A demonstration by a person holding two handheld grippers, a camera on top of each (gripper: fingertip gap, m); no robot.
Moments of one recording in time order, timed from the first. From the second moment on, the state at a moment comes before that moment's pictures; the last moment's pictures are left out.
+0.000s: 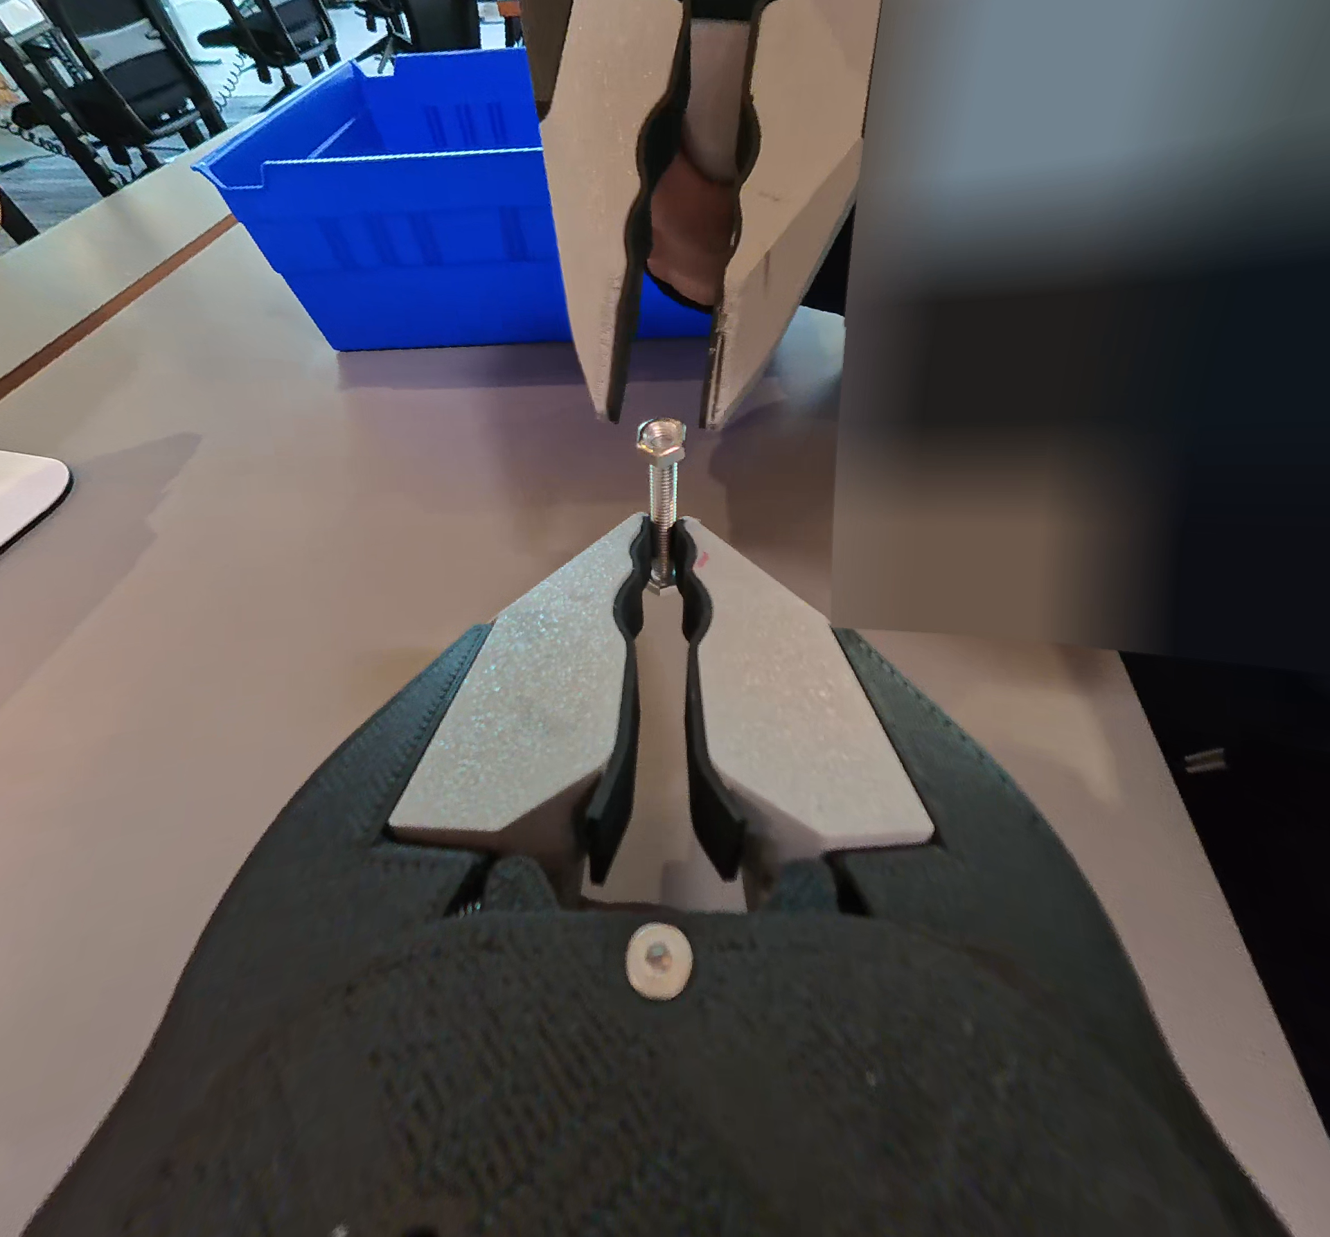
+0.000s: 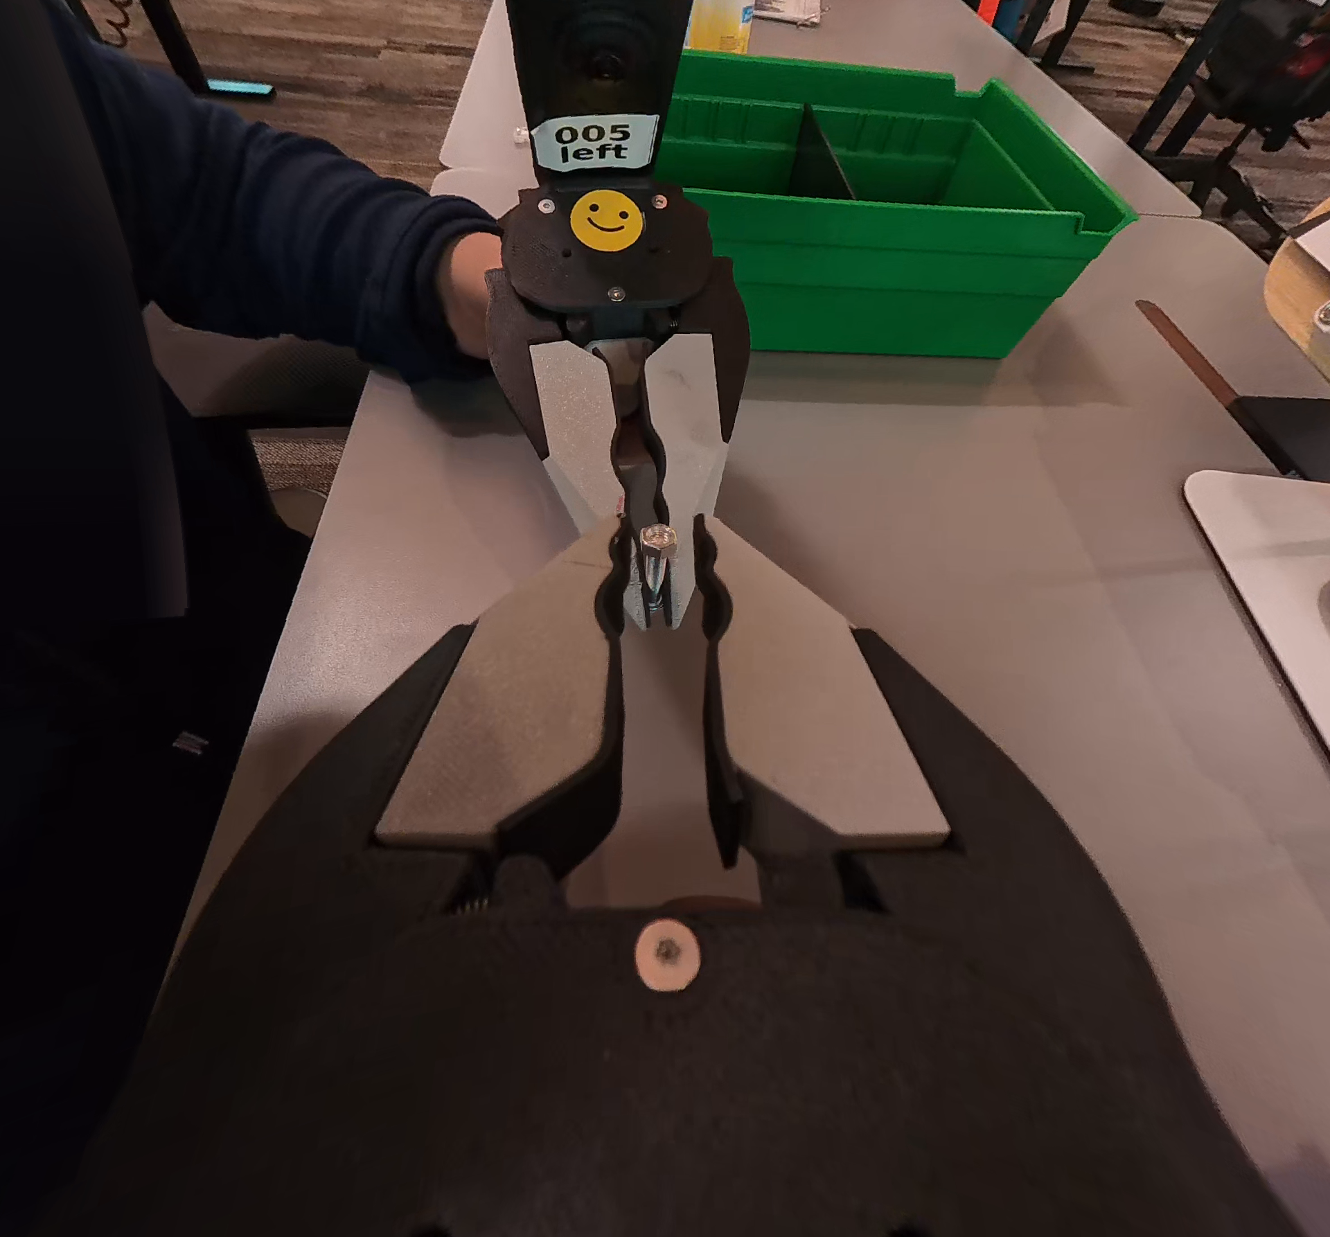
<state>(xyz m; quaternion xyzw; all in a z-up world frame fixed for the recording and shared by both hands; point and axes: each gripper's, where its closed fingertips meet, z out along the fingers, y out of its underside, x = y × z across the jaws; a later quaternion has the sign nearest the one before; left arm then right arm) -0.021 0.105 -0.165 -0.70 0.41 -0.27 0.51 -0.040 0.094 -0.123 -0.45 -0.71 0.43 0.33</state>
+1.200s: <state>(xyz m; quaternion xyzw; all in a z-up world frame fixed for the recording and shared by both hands) -0.021 0.103 -0.133 -0.67 0.37 -0.31 0.57 -0.044 0.092 -0.098 -0.42 -0.67 0.48 0.38</state>
